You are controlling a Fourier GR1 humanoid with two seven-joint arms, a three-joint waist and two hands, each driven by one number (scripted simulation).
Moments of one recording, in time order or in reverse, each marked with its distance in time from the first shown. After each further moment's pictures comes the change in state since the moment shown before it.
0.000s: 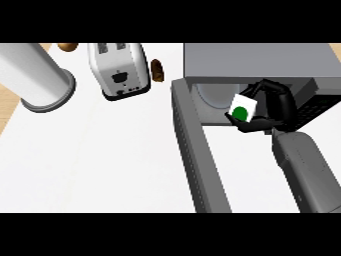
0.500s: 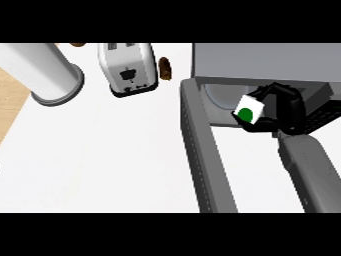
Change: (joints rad) left arm -0.058 0.021 -0.026 -0.001 0.002 -0.007 0.024; right arm 0.028 -0.023 -0.012 -0.015 0.023 -0.100 -0.123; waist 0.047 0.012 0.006
